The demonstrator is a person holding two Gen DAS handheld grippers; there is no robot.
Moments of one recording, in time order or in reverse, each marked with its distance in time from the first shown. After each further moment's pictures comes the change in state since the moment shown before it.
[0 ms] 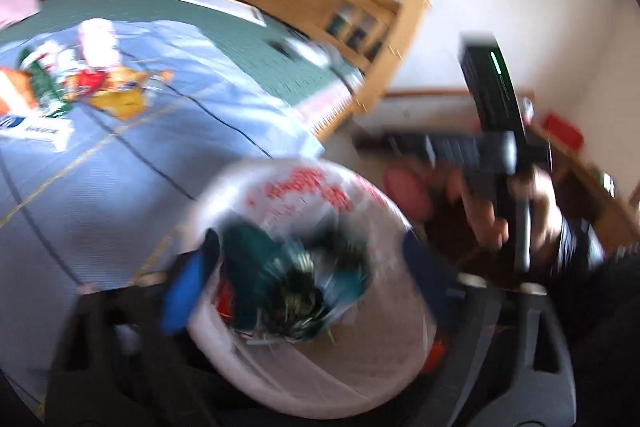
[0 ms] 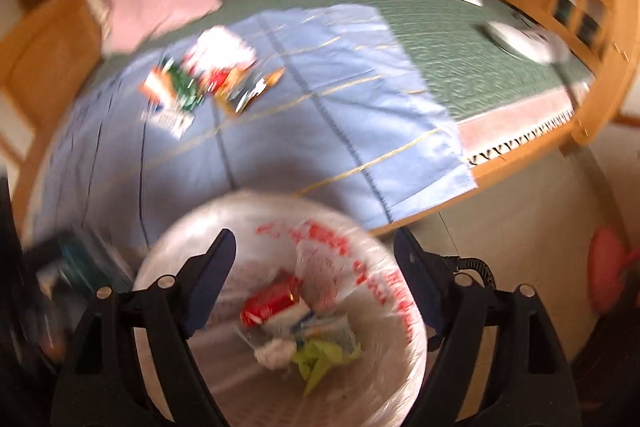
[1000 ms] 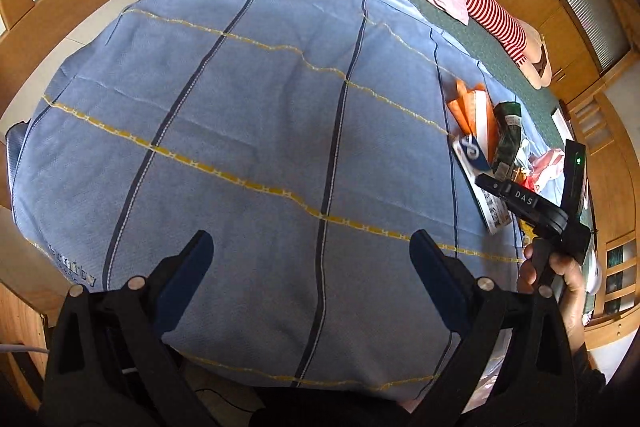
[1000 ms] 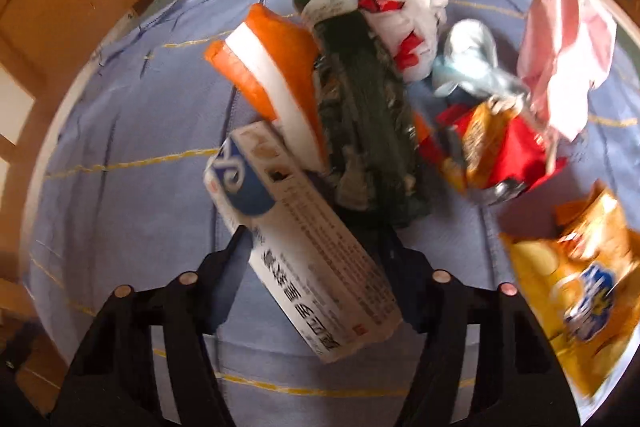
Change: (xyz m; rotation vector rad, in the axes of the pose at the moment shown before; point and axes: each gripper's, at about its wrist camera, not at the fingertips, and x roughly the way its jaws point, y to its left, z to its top) left arm -0.175 0.219 -0.068 -1.007 -0.187 0.940; right arm 0.308 0.275 0.148 -0.296 0.240 0.280
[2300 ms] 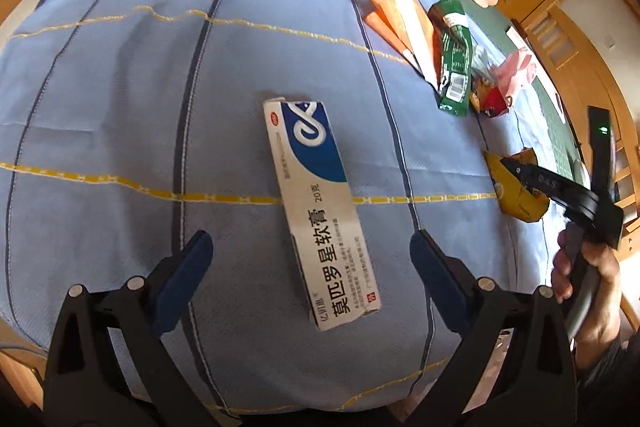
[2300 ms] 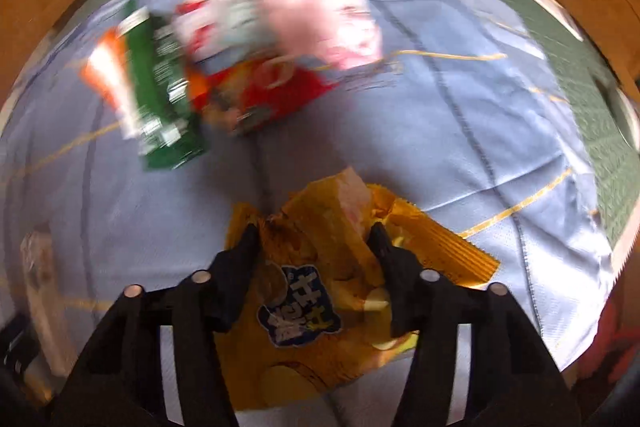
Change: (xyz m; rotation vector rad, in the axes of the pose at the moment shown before) left arm 0.067 -0.075 -0.021 0.249 0.128 -0.120; right arm -0.056 -0.068 -0.057 0.101 -0.021 -0.292
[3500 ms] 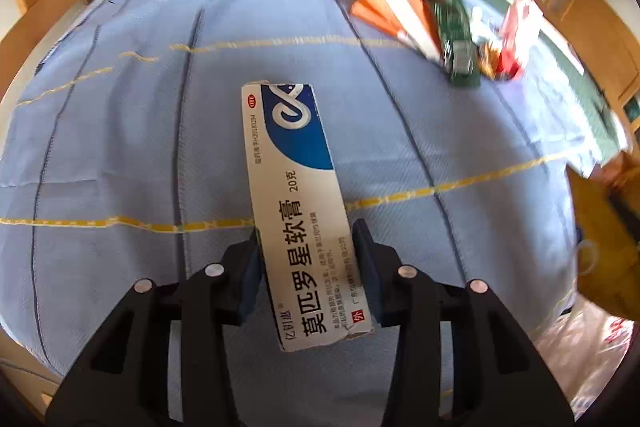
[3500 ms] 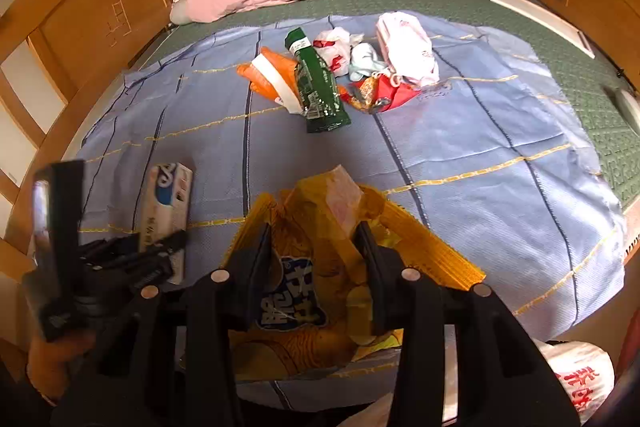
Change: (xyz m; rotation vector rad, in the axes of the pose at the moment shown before) left arm 0.007 -0.022 -0.005 0.183 -0.087 0.147; right arm -0.115 0.053 -0.094 -0.021 -0.219 0.167
